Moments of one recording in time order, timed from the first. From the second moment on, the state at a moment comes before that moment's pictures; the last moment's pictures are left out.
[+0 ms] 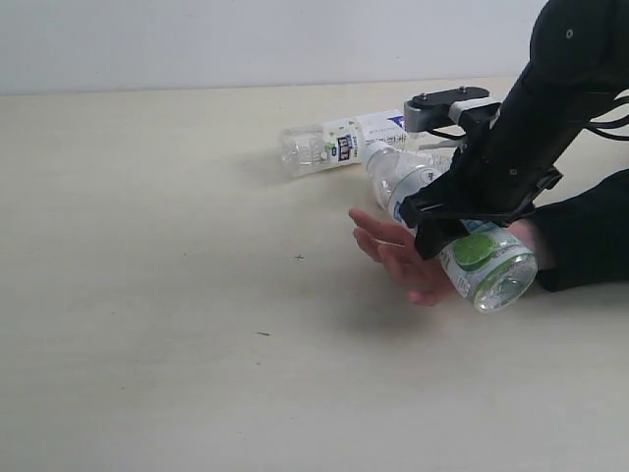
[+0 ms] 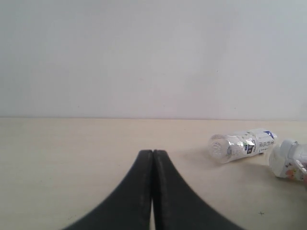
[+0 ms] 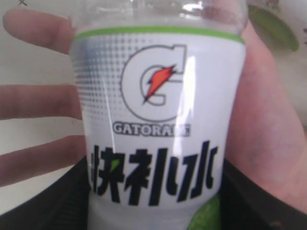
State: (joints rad) left arm -0.11 0.01 0.00 0.08 0.10 -0.19; right arm 0.34 1.78 -1.09 0.24 0.82 -0.22
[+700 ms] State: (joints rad) left arm -0.11 0.01 0.00 0.08 0.10 -0.19; right arm 0.34 1.78 -1.09 0.28 0.85 -0.22
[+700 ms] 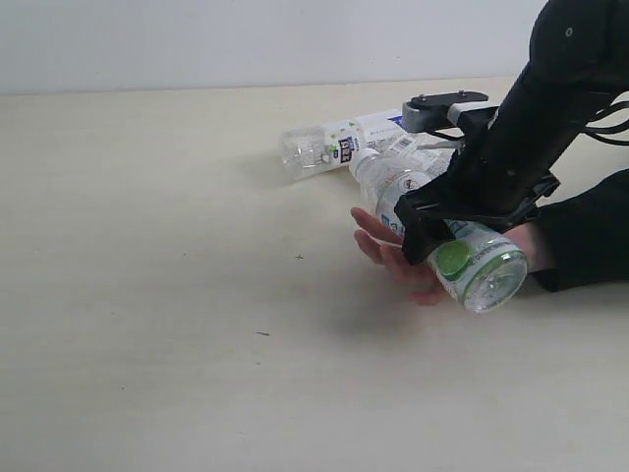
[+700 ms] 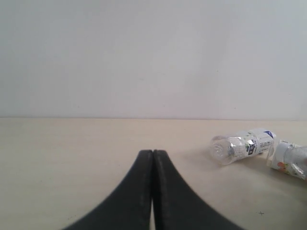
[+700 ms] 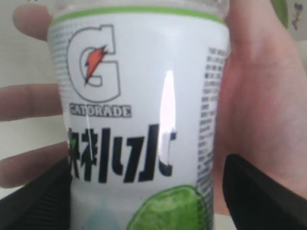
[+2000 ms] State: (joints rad) left arm -0.11 0.01 0.00 0.08 0.10 -0.19; right arm 0.34 0.24 -0.61 -0.15 0.70 -0.11
